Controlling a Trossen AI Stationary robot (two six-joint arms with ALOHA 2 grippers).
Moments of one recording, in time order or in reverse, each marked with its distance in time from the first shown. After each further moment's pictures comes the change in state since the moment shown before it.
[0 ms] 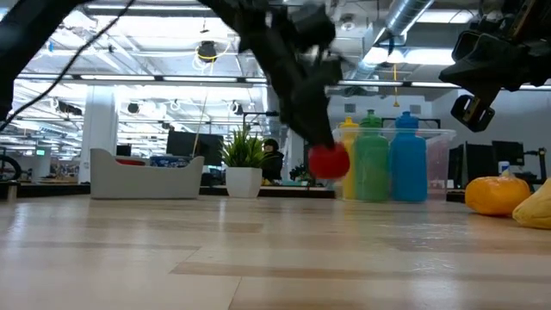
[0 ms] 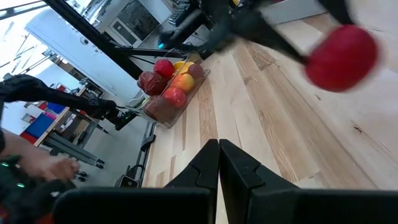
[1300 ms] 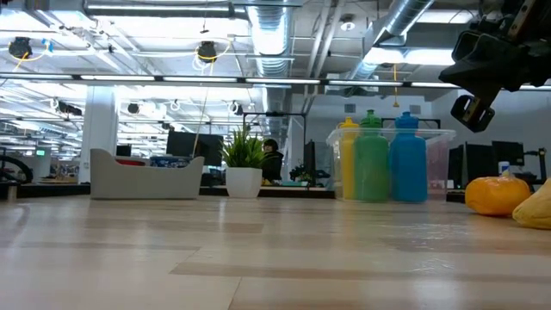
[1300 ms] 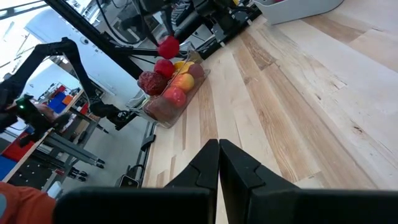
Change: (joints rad) left arm -0.939 -1.028 -0.683 -0.619 0.098 -1.413; right arm 0.000 0.000 0.000 0.000 0.000 0.000
